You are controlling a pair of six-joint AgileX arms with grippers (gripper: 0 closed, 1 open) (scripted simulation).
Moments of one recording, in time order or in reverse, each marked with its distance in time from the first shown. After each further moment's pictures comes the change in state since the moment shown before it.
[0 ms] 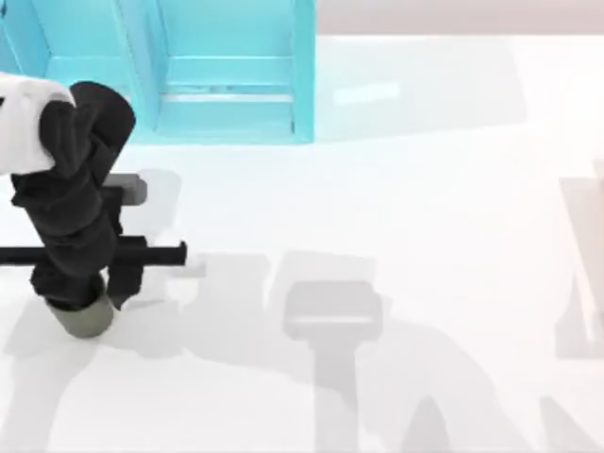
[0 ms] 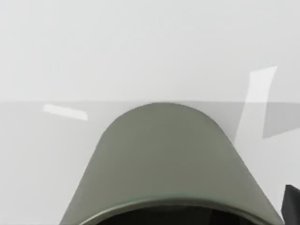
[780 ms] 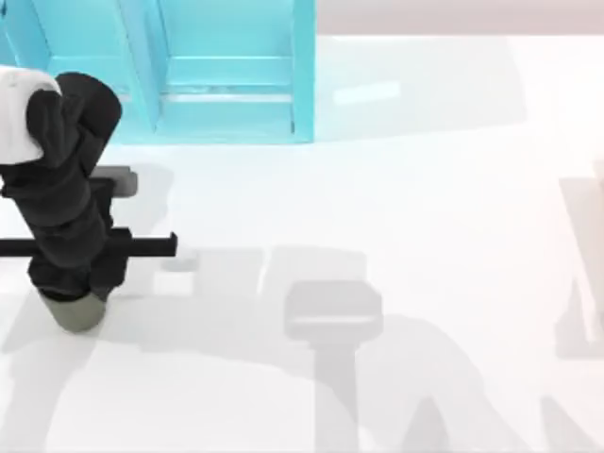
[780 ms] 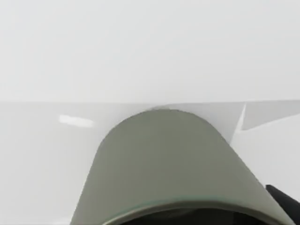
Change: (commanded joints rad) left arm 0.036 0.005 0.027 -0.014 0.006 0.034; right arm 0.000 0.000 0.000 0.000 0.000 0.000
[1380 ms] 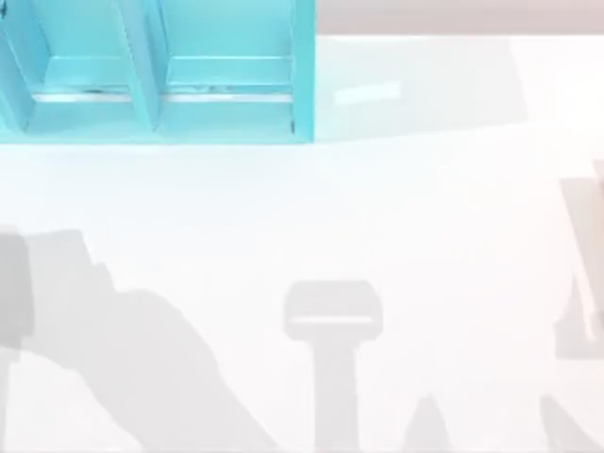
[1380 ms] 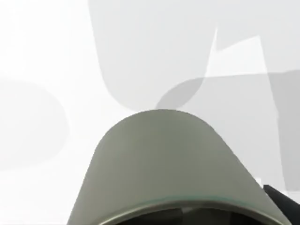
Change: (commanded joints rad) left arm 0.642 0.110 0.323 -0.236 0.043 0.637; right arm 0.000 0.000 0.000 0.000 0.000 0.000
